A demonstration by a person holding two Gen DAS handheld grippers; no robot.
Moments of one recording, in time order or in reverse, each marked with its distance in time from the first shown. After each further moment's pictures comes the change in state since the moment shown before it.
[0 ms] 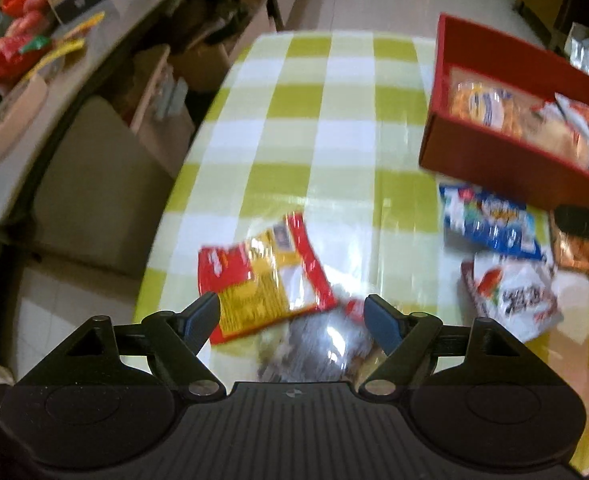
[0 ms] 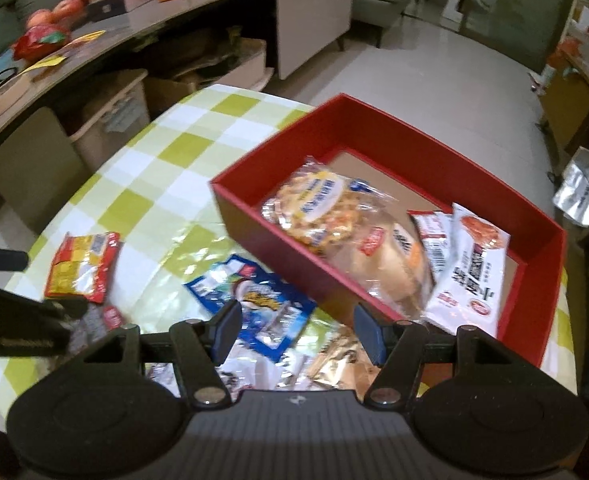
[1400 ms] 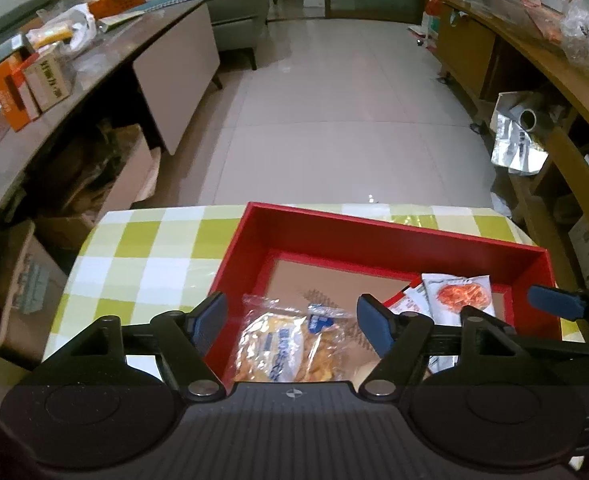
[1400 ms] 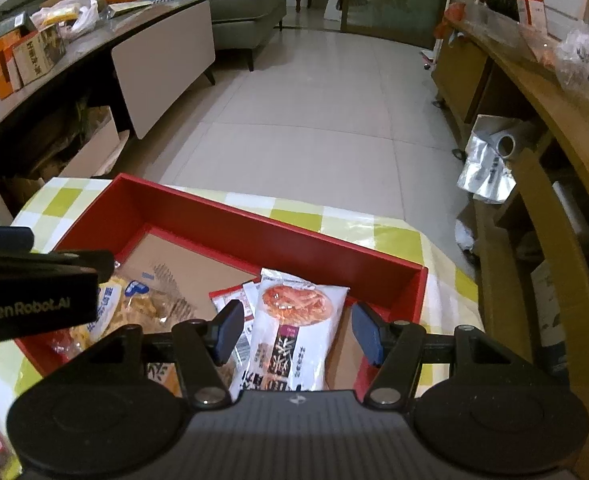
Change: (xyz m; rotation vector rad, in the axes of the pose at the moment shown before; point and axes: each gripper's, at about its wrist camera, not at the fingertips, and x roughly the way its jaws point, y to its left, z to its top) left arm -0.015 -0.158 0.148 0.060 -0.262 -0.125; right arm 0.025 -0.151 0.038 0.271 -0.073 -0.213
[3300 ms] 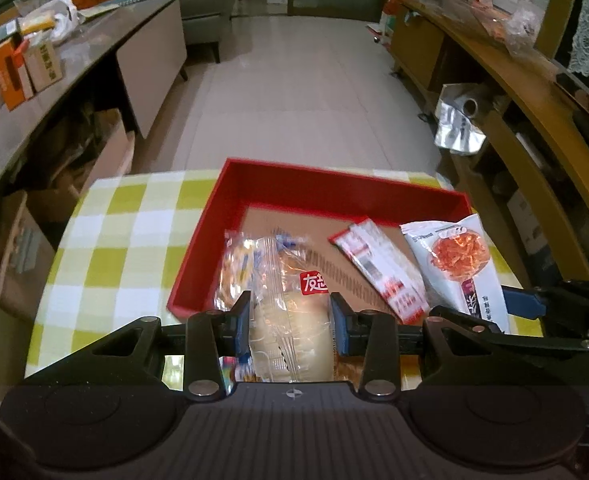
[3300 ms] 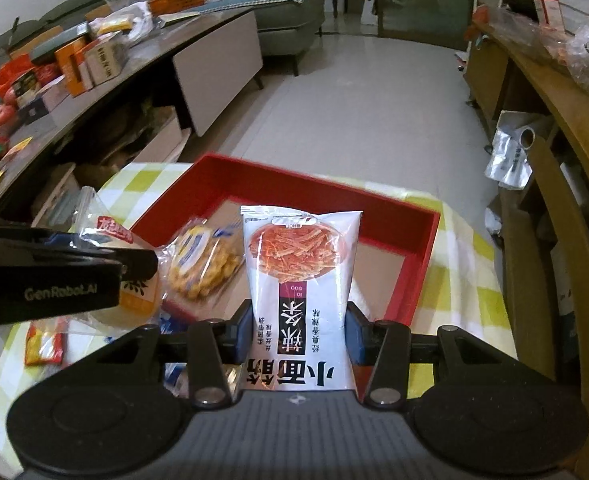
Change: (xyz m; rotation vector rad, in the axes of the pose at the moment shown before) left arm -0.064 0.015 -0.046 0.025 0.003 -0.143; right arm -0.068 0.001 -0.037 0.011 -0.017 0.146
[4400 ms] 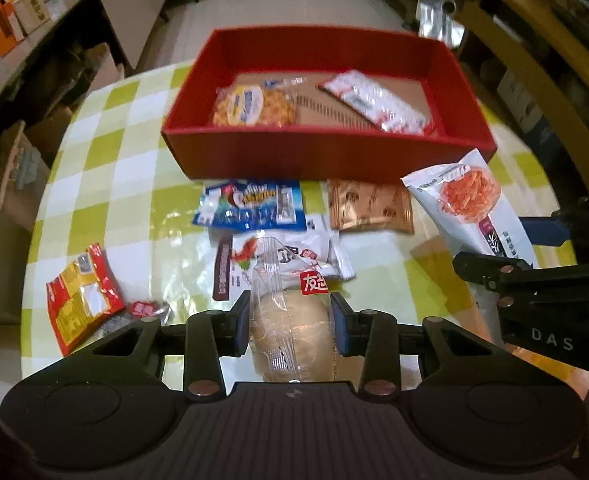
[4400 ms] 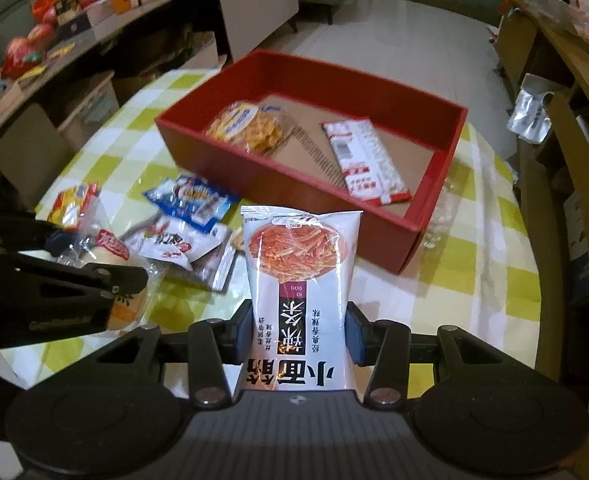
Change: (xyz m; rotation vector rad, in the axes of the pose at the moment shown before) left arm -0.016 -0.001 -0.113 0.107 0.183 0.001; right arm -0.036 0.023 -0.096 -0.094 0.125 0.044
